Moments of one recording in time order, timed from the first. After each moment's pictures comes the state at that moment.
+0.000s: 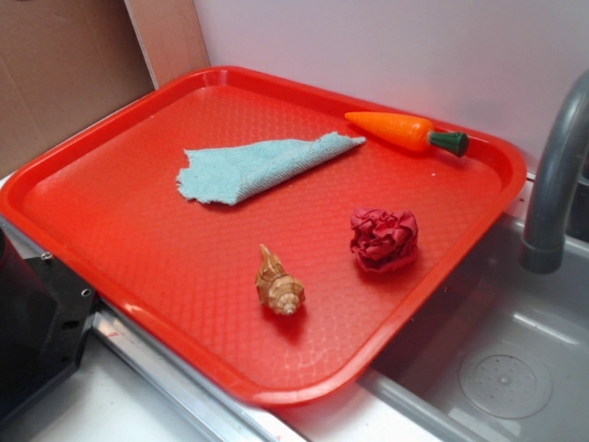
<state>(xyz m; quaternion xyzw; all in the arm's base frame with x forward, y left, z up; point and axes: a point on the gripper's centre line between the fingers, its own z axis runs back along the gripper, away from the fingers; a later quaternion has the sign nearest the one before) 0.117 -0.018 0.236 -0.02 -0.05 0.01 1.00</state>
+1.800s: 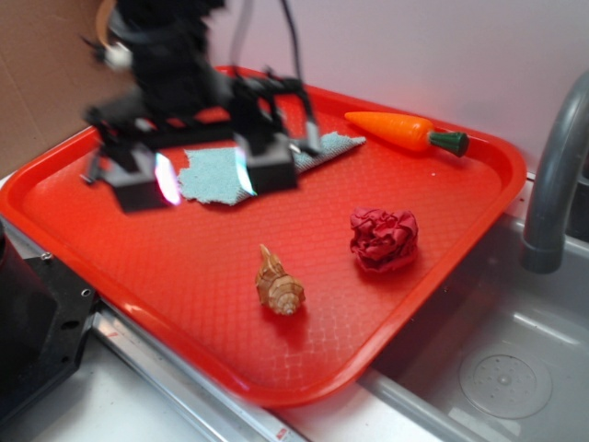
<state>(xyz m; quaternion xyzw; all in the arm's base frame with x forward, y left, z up) 0.154 -0.128 0.091 0.04 -0.05 0.42 0.91</state>
